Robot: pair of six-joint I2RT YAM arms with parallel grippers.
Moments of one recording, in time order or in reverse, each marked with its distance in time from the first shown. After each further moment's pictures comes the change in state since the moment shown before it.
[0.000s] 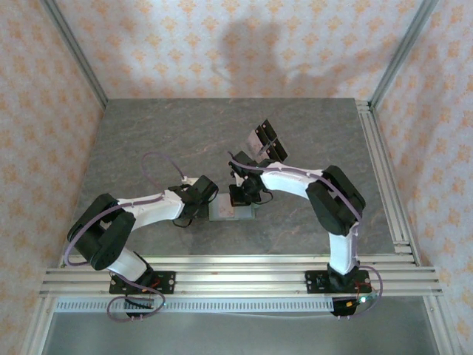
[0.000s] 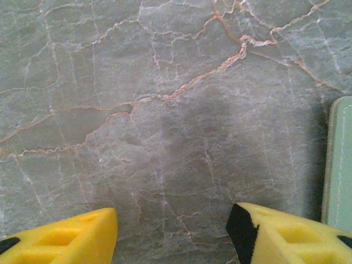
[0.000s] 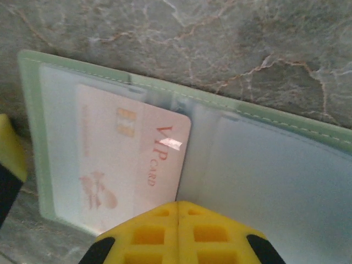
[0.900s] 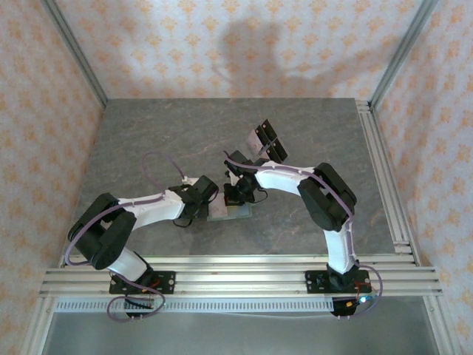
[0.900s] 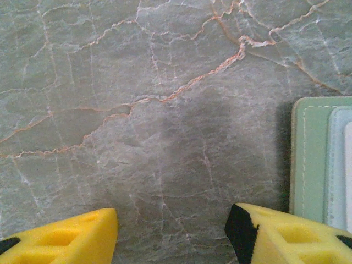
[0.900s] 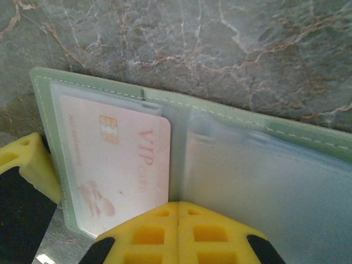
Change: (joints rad) left arm 0.000 0.006 0.000 0.006 0.000 0.000; right arm 0.007 0.065 0.060 0.037 -0.076 0.038
